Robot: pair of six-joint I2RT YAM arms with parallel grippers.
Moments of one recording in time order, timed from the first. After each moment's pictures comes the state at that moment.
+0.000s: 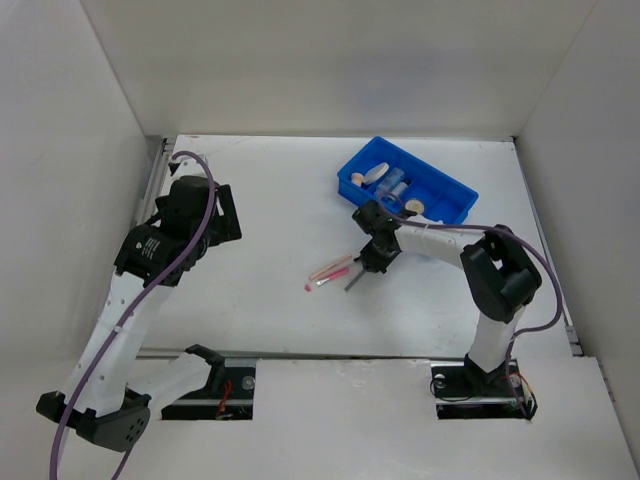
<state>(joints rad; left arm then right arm) -0.44 1.01 1.38 -1.11 -0.46 -0.42 0.65 1.84 1.19 -0.68 0.21 1.39</state>
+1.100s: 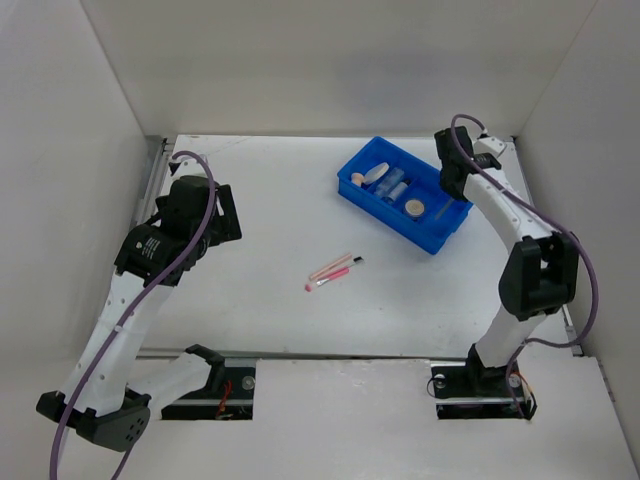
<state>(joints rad) -0.44 1.01 1.38 -1.11 -0.46 -0.41 0.21 1.72 1.52 -0.78 0.63 0.81</state>
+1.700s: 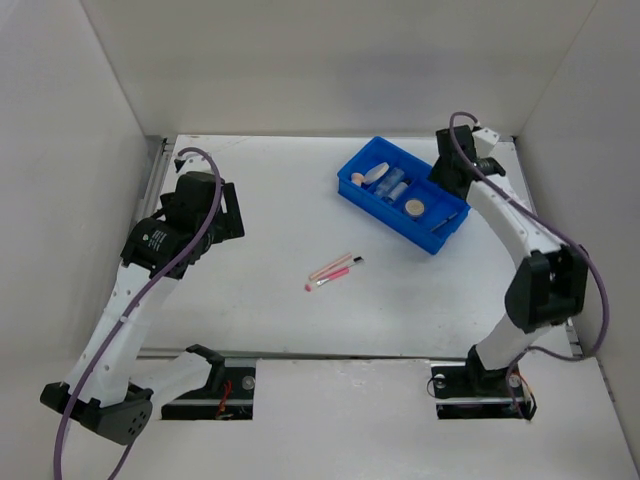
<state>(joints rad) -0.44 1.05 1.39 -1.11 -0.46 -0.41 0.20 1.72 1.53 -0.68 0.56 0.68</state>
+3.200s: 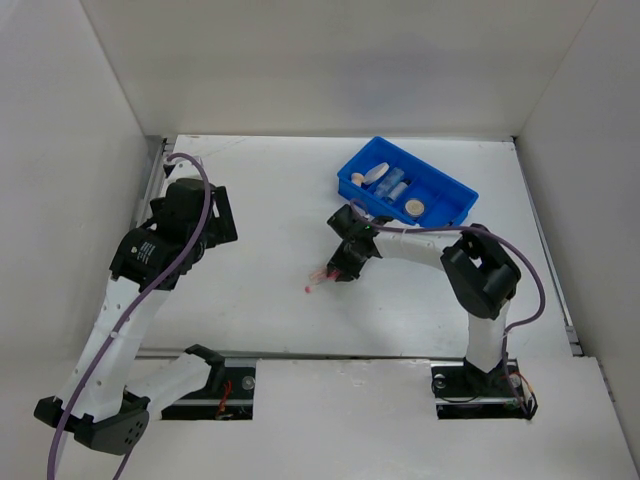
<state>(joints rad) -0.44 0.99 1.39 -1.14 -0.49 -0.41 0.77 1.92 1.27 -0.56 0.00 1.32</state>
